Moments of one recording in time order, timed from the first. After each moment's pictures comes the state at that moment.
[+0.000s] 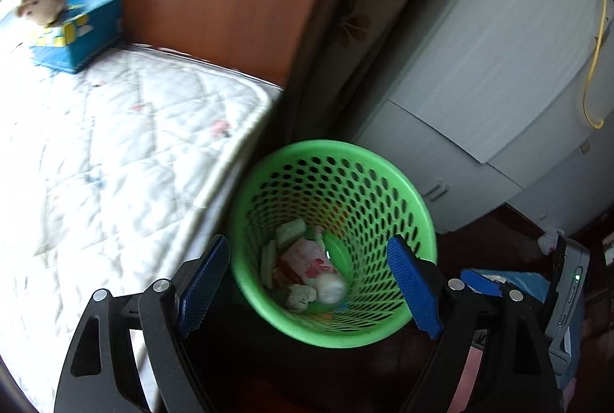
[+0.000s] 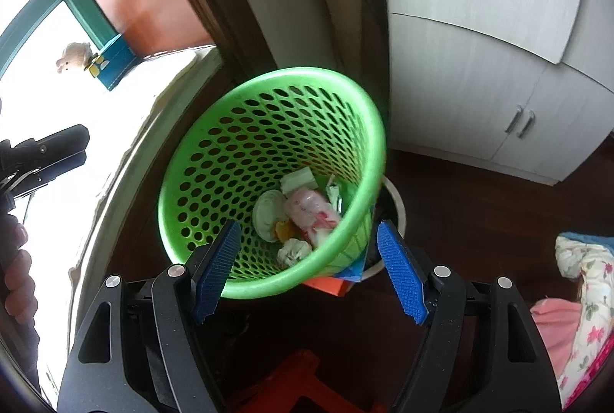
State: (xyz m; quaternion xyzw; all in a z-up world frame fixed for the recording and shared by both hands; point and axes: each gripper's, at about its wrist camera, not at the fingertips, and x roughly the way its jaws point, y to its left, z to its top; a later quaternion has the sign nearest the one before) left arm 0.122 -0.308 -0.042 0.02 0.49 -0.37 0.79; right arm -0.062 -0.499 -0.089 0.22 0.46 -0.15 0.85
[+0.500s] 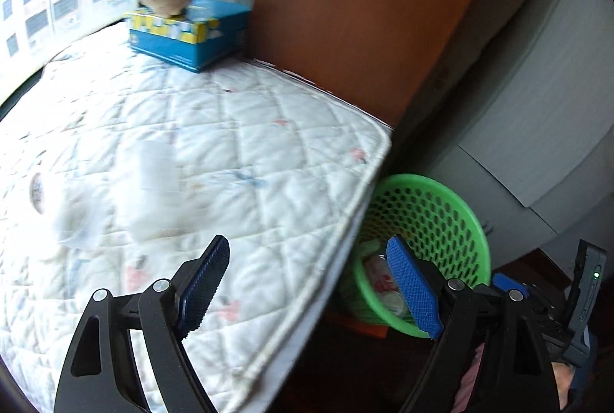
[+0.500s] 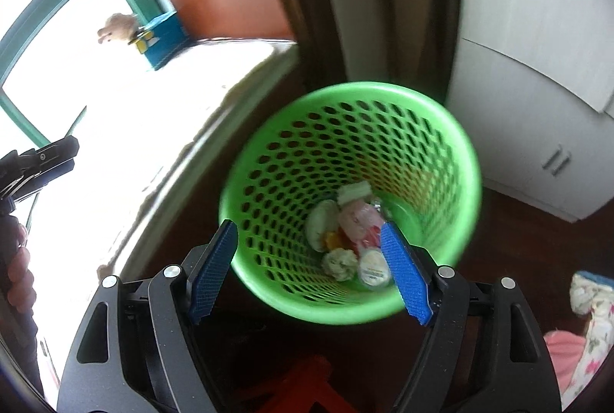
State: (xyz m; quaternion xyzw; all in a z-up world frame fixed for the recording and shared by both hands) left arm 0.147 -0.191 -0.025 -0.01 0.46 -0.26 0.85; right arm -0.012 -0.443 -0.071 0.18 0.46 -0.08 0.87
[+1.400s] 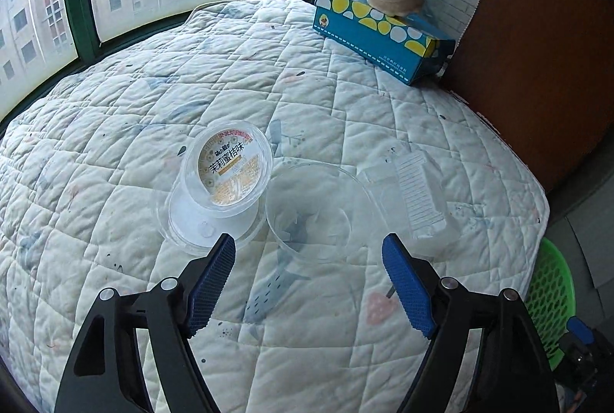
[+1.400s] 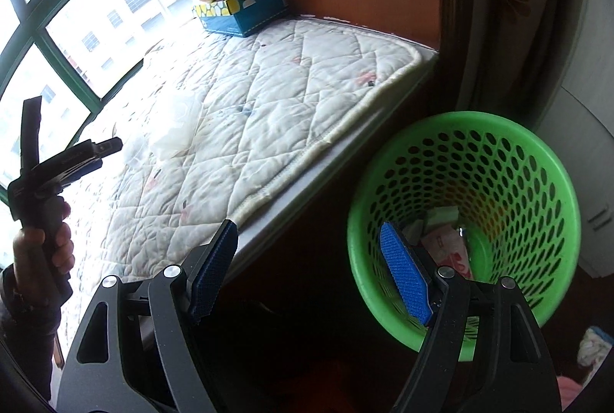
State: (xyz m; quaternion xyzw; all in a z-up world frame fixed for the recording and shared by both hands) left arm 0.216 -0.036 -0.076 -0.05 0.47 -0.06 0.88; right arm 0.060 -0.343 -0.065 0.13 0.47 0.02 0.87
